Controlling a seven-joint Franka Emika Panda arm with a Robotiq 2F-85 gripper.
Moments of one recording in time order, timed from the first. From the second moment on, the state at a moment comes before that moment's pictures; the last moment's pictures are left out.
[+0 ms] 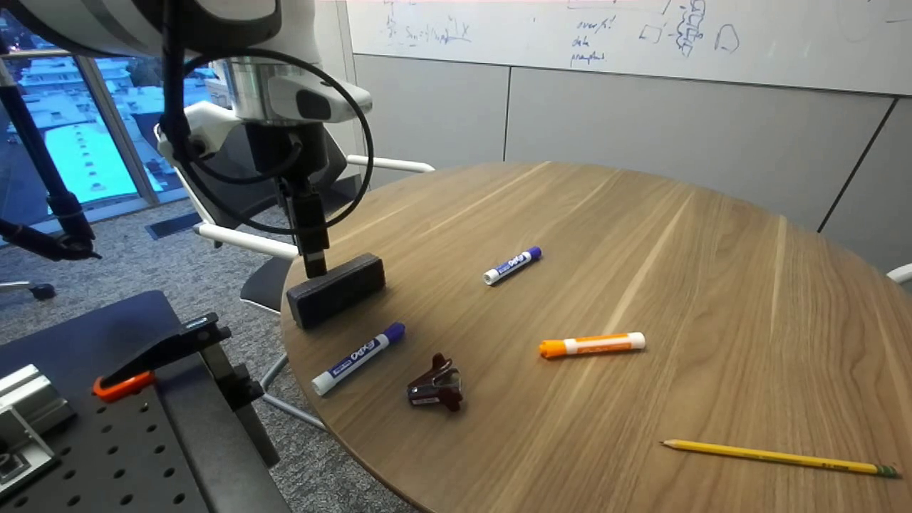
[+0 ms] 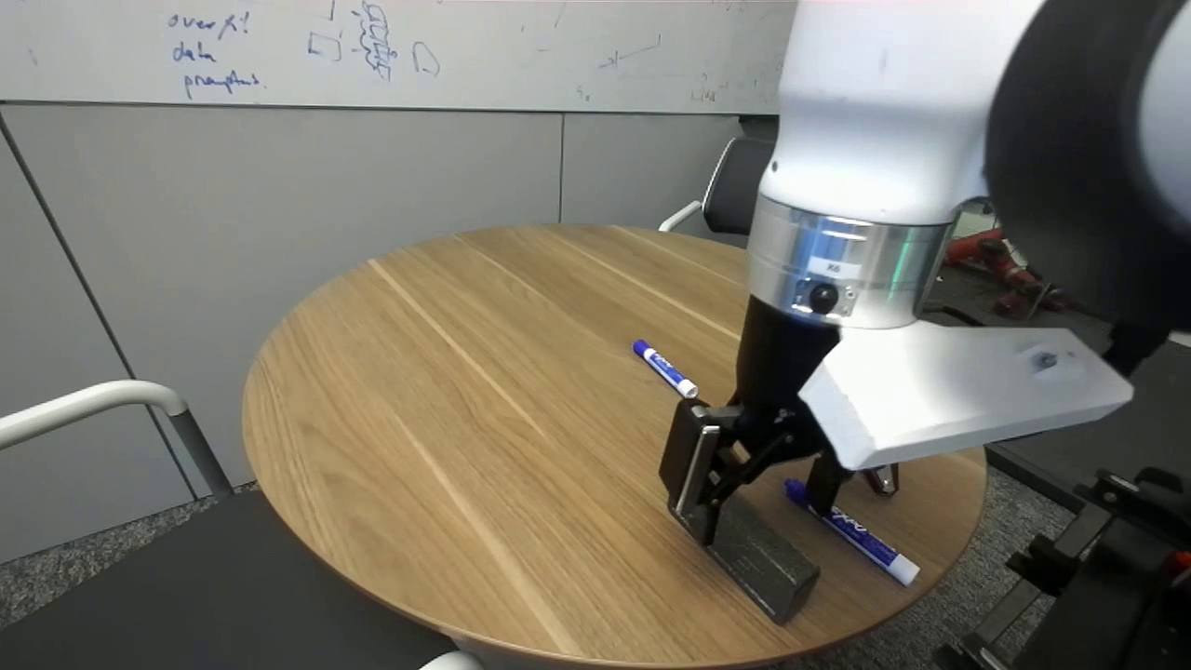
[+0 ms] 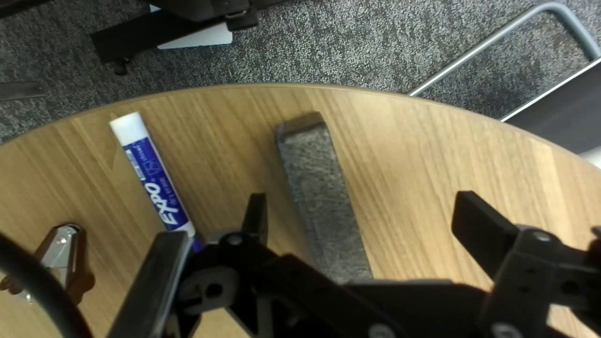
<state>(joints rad) 0.22 0.44 0.13 -2.30 -0.12 2.69 0.68</state>
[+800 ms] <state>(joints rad) 0.30 0.60 0.04 -2.09 -0.06 2.57 0.68</state>
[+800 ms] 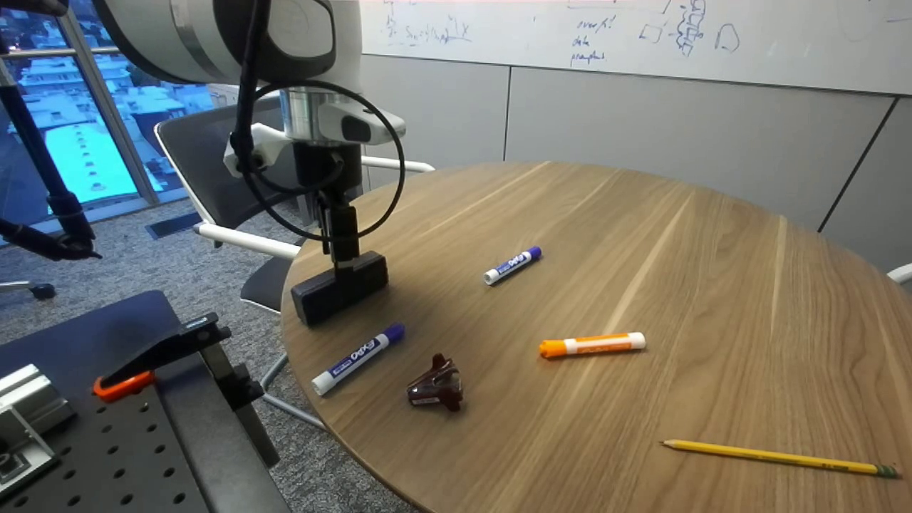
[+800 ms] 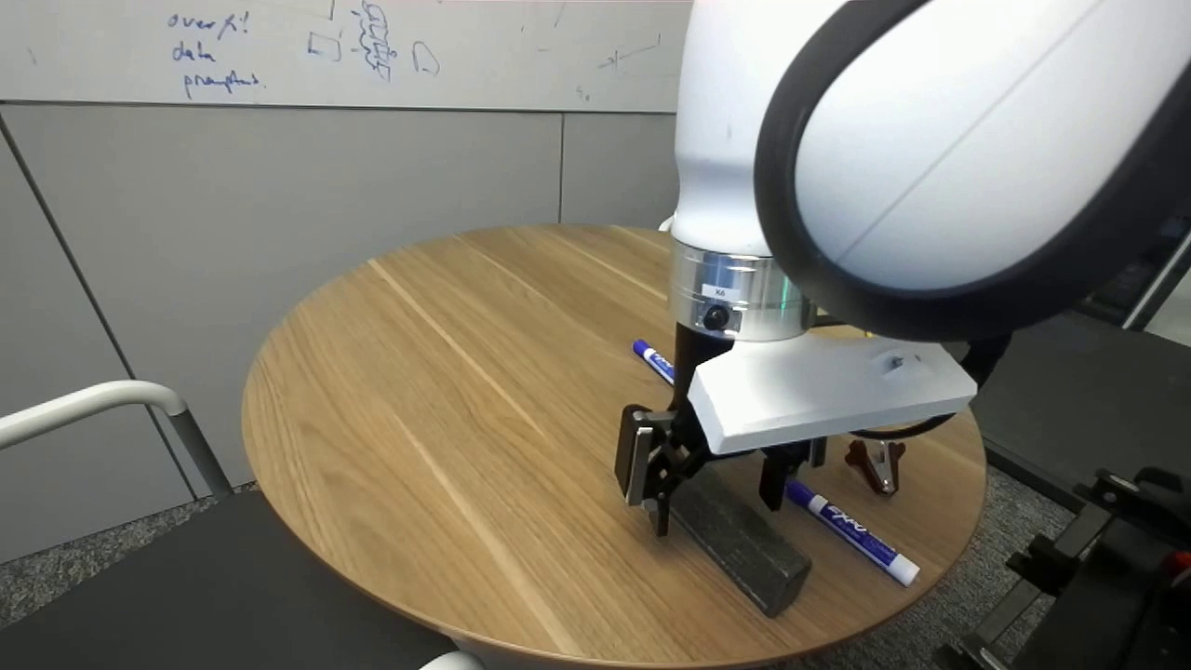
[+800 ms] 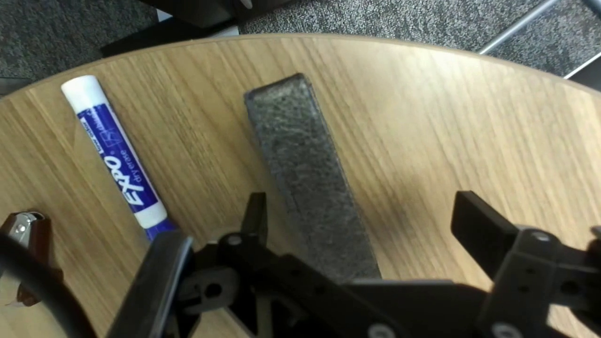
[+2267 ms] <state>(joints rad) 0.35 0.64 0.06 -1.75 0.01 2.41 0.77</state>
